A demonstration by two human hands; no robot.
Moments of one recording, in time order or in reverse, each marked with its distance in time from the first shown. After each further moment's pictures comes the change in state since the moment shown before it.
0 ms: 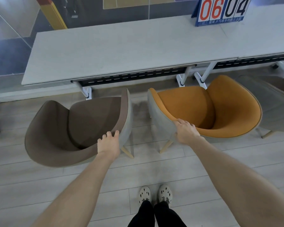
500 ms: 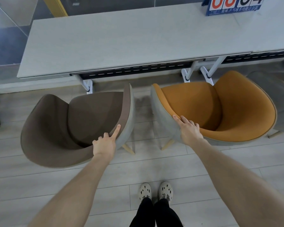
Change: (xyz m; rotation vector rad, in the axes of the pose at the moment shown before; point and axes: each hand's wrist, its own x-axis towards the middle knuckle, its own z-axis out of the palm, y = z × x) left_hand 0.017 -0.015 0.024 0.058 -0.005 0.016; right_hand 0.037 0.009 0.028 -0.044 0.007 -0.007
